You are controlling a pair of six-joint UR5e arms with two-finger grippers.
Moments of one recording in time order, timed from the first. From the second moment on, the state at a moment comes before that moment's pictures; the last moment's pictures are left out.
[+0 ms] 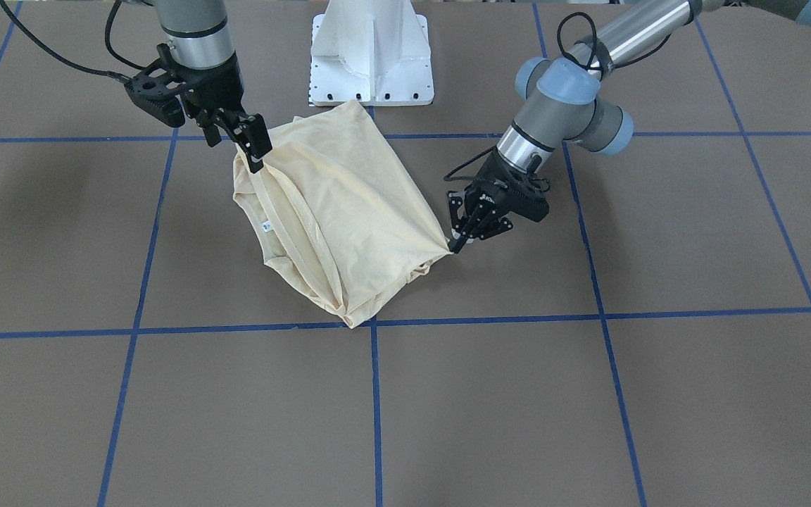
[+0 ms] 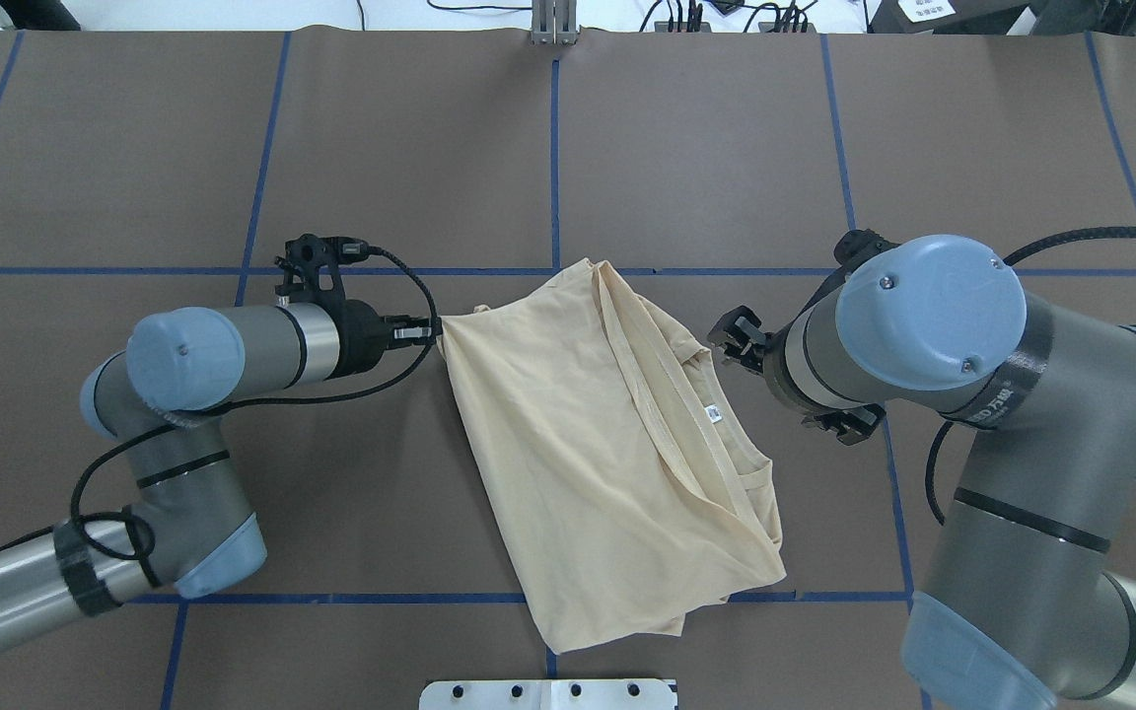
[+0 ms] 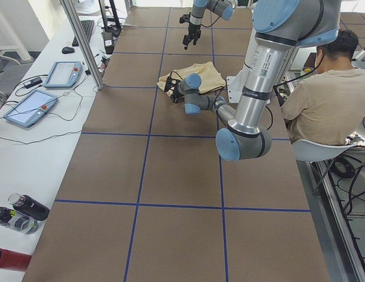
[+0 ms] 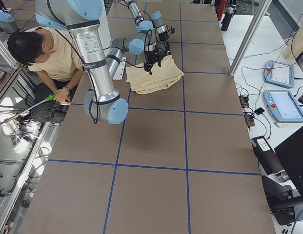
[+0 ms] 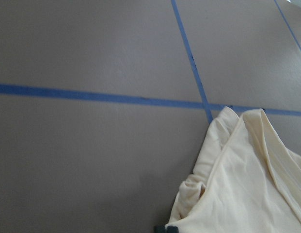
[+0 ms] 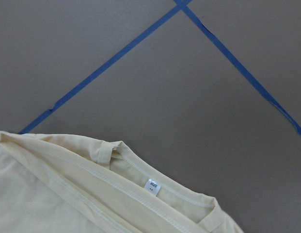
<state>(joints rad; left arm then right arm) -0.57 -2.04 -1.46 -2.54 -1.65 -1.24 0.52 -1.17 2.16 -1.81 1.74 1.89</state>
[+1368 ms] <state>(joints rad) -0.80 -2.10 -1.47 -2.33 -1.86 -1.09 0.37 -1.13 2.04 -1.61 1.63 2.14</state>
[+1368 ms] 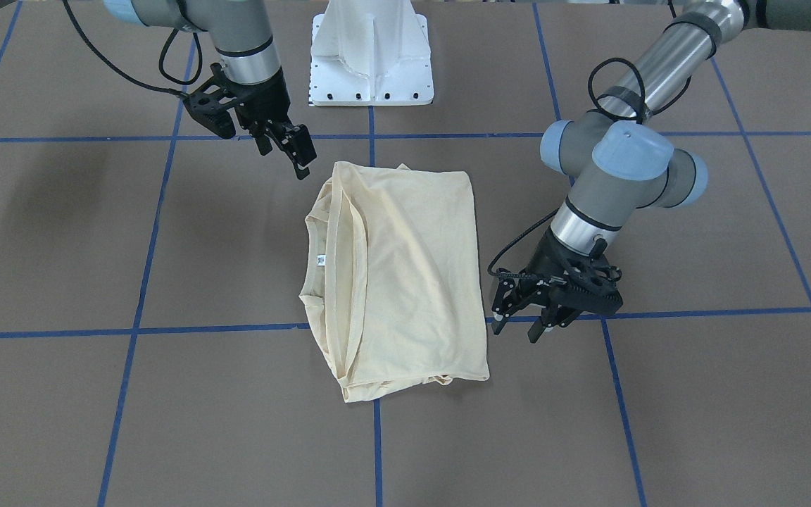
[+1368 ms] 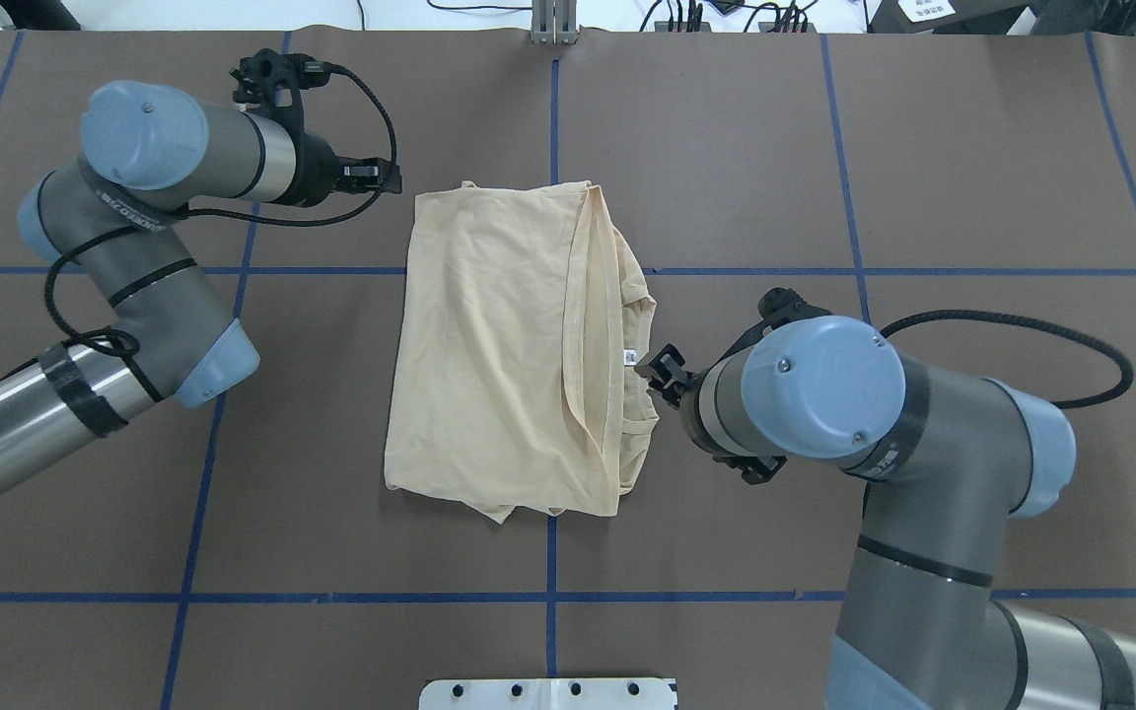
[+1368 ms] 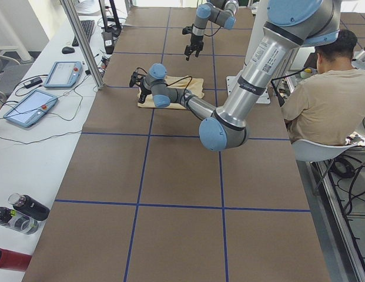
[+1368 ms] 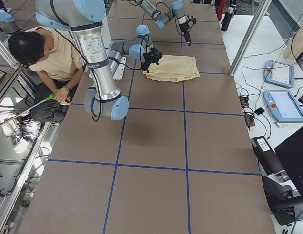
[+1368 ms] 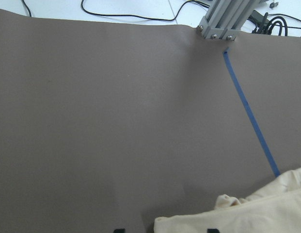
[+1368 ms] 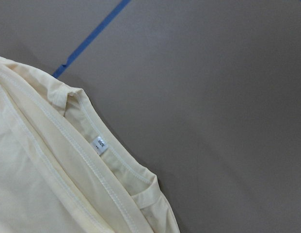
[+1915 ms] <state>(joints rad) -0.80 -2.04 -1.58 -2.28 -1.89 -1.15 0.16 -1.13 1.94 -1.49 1.31 2.53</state>
